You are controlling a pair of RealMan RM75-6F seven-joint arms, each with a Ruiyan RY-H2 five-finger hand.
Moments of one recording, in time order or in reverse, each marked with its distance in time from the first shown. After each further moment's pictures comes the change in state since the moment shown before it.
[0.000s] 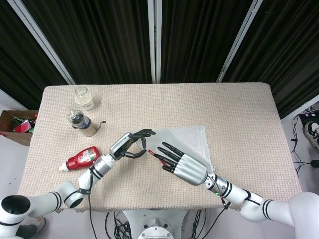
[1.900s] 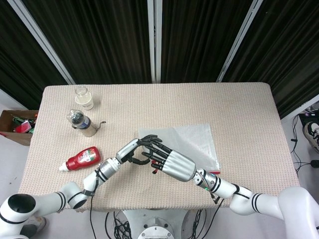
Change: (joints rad) left arm -0.026 -0.031 0.021 0.004 0.020 -0.029 0.204; right arm 0.088 -0.056 0.043 0.021 0.029 -0.054 0.034
